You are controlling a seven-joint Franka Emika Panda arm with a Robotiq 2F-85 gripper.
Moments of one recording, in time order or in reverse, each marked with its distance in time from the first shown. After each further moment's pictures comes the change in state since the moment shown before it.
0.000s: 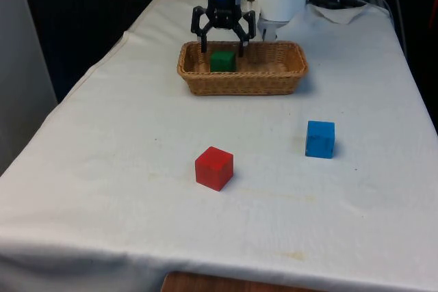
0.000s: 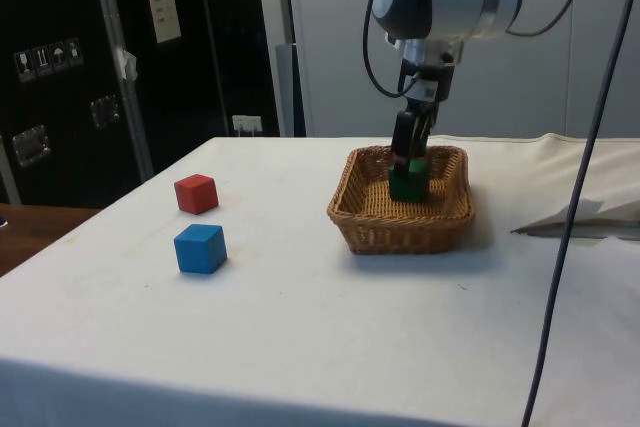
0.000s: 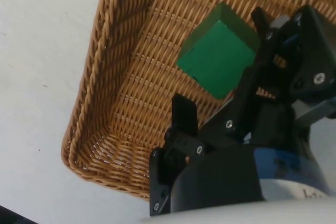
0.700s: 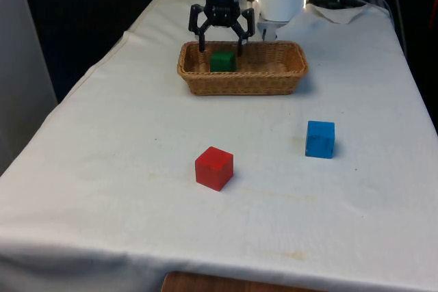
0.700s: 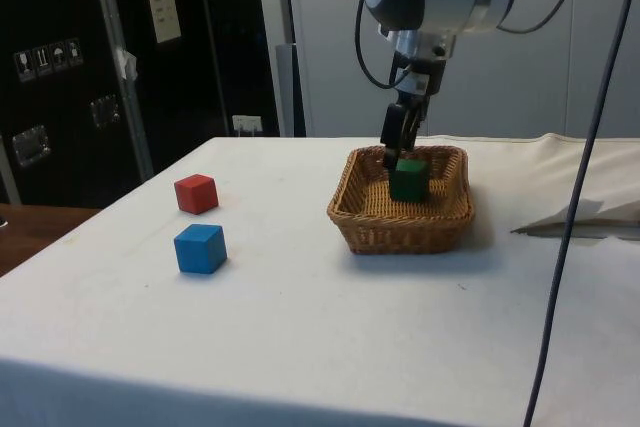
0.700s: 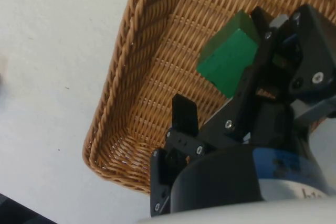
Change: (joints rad) arm -0.007 -0.016 0.002 0.026 0.000 0.003 -0.012
